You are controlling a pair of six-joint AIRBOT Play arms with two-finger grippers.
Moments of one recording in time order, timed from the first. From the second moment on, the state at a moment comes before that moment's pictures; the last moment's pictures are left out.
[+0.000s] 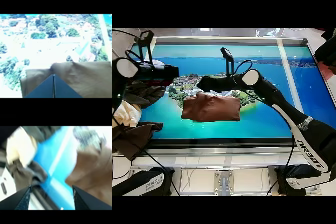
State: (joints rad) left arm -0.09 -1.19 1.37 1.29 -1.01 -1.48; right arm 0.58 -1.55 1.54 -0.71 0.74 1.43
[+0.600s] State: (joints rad) left arm -0.05 -1.19 1.37 1.32 -1.09 -1.47; right arm 0.16 -1.59 1.47 -1.17 1.20 1.54
